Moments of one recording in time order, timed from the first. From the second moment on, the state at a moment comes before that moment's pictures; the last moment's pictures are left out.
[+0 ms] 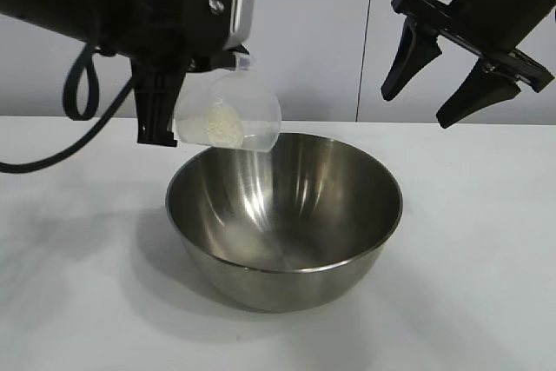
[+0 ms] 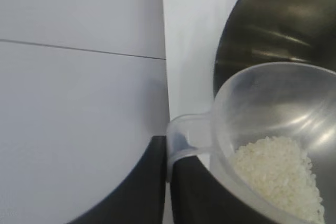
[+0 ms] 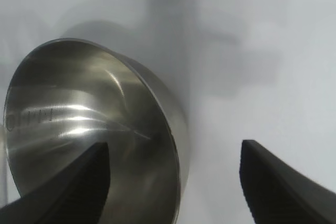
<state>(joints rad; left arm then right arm) -0.69 1.66 -0.96 0.17 -0.10 1.25 0.07 1.82 -1.39 0.51 0.96 -0.20</state>
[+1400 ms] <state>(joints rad) -0.83 1.74 -0.92 -0.59 -0.58 2.62 0.07 1.82 -1.39 0.51 0.93 -0.20</state>
